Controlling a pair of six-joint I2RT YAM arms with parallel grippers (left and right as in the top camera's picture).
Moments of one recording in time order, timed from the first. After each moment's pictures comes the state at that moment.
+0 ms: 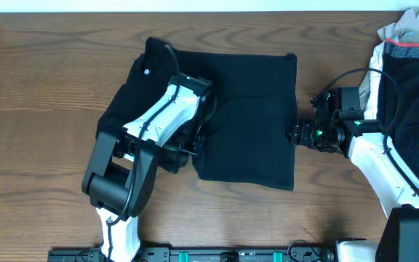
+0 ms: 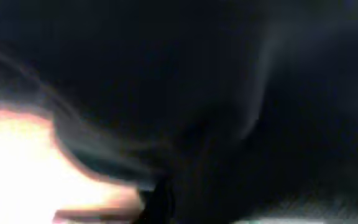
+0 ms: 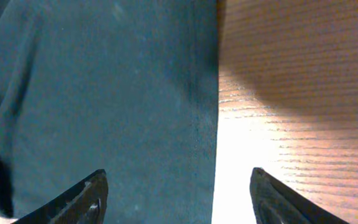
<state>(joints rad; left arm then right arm) -0.47 2.01 1.47 -1.46 -0.01 -0.14 0.06 1.50 0.87 -0.58 -0.29 0.28</state>
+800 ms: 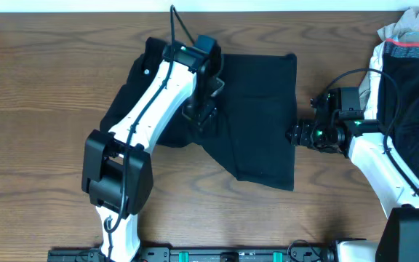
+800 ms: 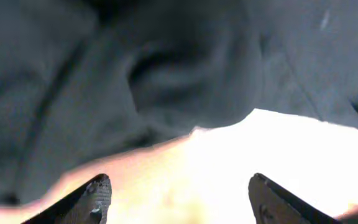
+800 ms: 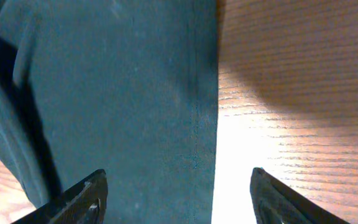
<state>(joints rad) -0.45 2.03 1.78 -1.42 -0.01 0.13 0.06 1.50 0.87 -0.59 -0.29 0.28</state>
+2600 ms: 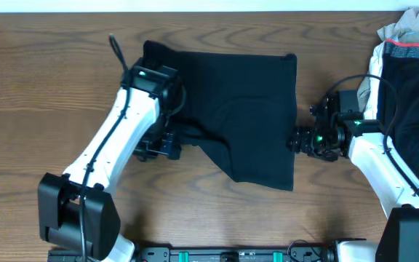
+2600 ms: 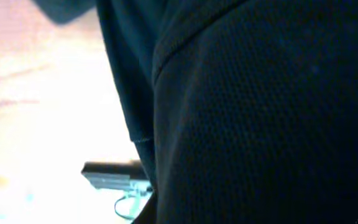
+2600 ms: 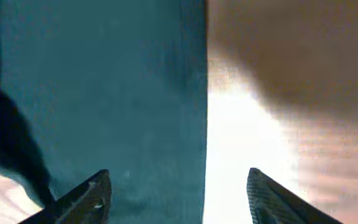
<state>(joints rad) -0.33 1.71 1.43 -1.59 -0.12 -0.19 0.06 1.50 0.87 -0.72 -0.29 0.30</state>
